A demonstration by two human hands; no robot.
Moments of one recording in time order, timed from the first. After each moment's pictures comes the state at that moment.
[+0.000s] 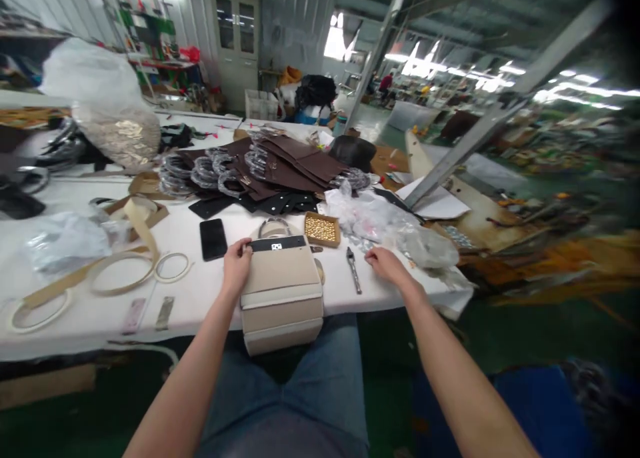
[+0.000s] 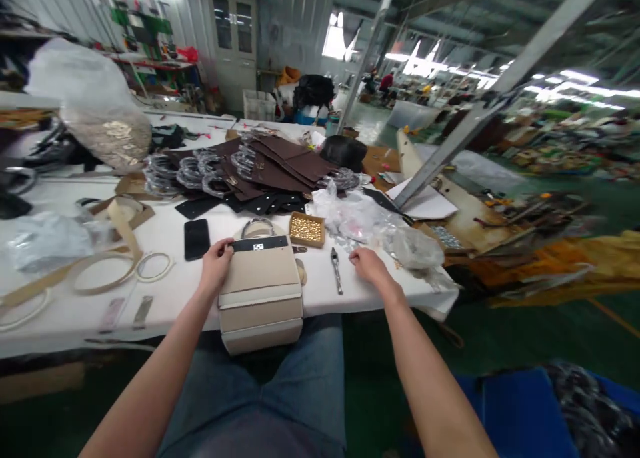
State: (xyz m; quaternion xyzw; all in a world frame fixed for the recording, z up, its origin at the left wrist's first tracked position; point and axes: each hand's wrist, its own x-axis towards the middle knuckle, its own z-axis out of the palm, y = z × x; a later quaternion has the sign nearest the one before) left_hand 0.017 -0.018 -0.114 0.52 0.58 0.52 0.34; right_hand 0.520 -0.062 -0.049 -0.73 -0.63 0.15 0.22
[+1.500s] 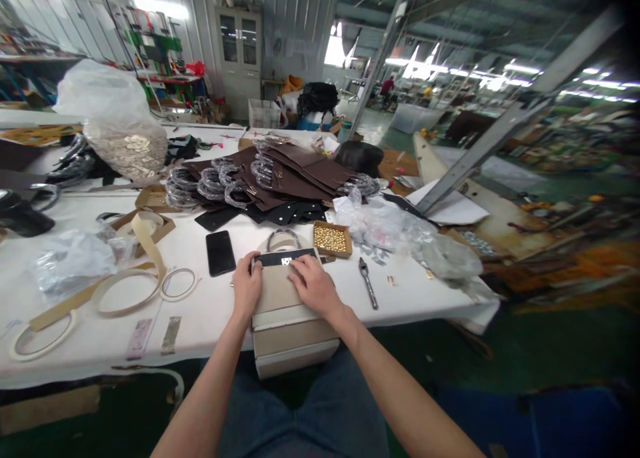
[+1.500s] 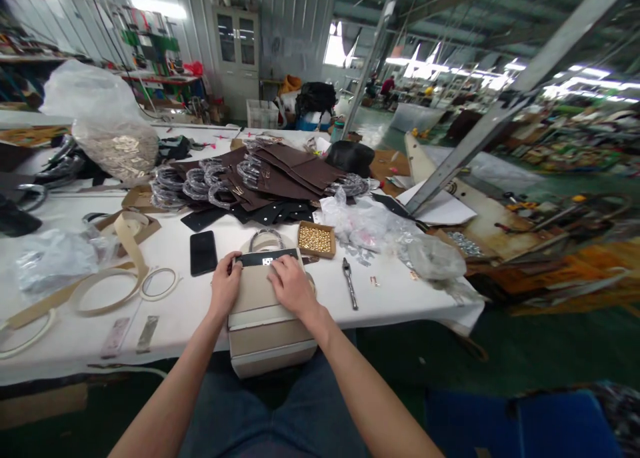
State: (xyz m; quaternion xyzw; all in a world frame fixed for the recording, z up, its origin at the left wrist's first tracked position) left_hand 0.025 -0.026 -0.106 0.56 0.59 0.51 0.26; right_hand 0.256 -0.064 -0.059 -0.50 -0.79 0.10 0.34
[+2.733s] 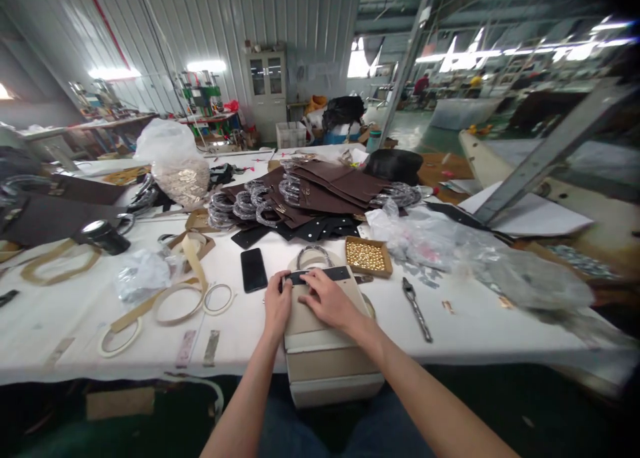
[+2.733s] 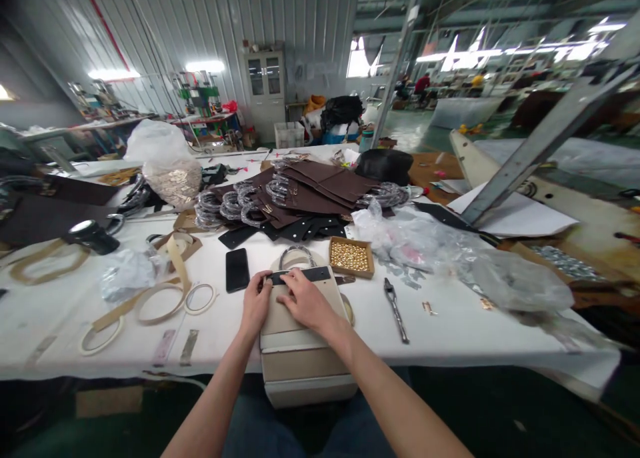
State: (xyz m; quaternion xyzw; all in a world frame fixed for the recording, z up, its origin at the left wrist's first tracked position) left_hand 0.021 -0.021 -0.108 0.56 0.57 0.52 0.31; right_hand 0.220 -0.037 -0.060 -0.38 -0.81 0.23 0.38
